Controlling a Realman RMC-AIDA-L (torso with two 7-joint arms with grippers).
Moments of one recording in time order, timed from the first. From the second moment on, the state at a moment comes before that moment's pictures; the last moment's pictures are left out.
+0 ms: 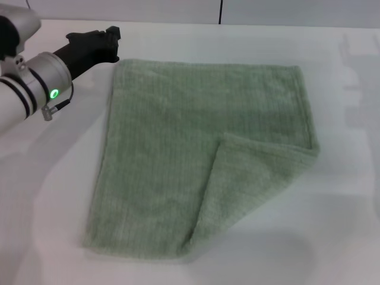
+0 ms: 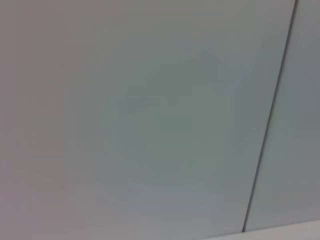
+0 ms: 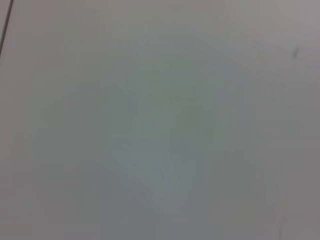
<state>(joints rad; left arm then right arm) -0.57 -2.05 1.34 0.45 0.84 0.67 -1.01 0.63 2.08 -2.01 -0.29 0.95 -1.08 -0.21</state>
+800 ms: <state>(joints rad) -0.68 -2.07 1.38 0.43 1.09 0.46 -1.27 0.63 2.08 -2.02 -0.29 0.95 -1.08 -0.21</state>
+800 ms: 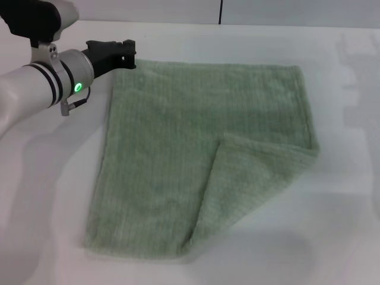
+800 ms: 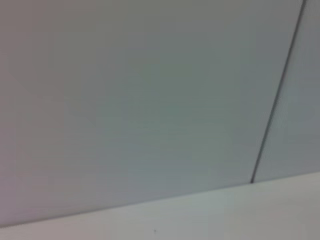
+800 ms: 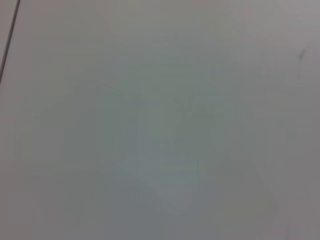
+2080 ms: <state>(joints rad) -0.74 -2.07 1.37 0.32 1.21 0.36 -1.35 0.65 2.08 -2.02 -0.28 0.95 -1.08 -0.21</state>
